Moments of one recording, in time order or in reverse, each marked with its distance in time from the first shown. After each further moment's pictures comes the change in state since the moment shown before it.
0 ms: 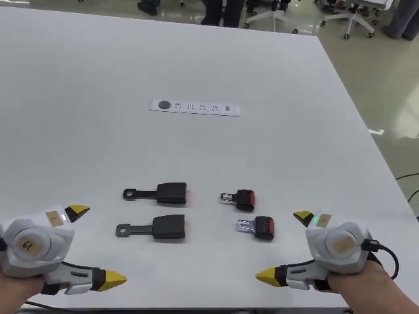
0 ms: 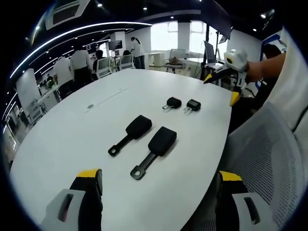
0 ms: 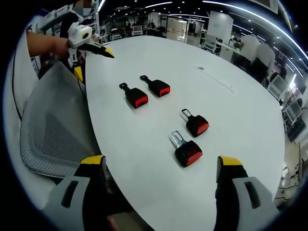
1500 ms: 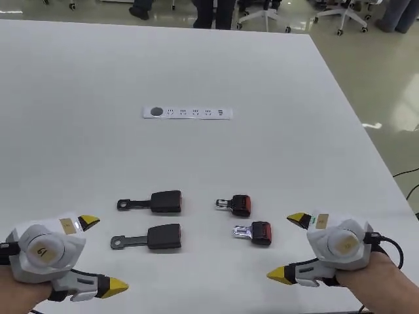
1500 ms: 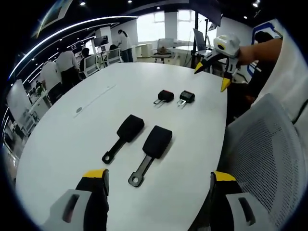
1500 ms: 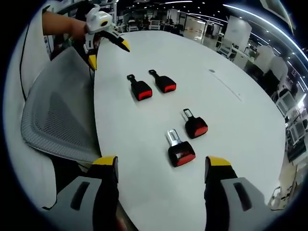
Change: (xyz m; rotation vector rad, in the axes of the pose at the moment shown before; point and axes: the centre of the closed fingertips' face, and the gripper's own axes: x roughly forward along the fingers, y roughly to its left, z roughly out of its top) left arm 0.023 -0.006 0.014 0.118 0.115 -0.062; right arm 0.001 -0.018 -0.004 -0.154 0.043 0.071
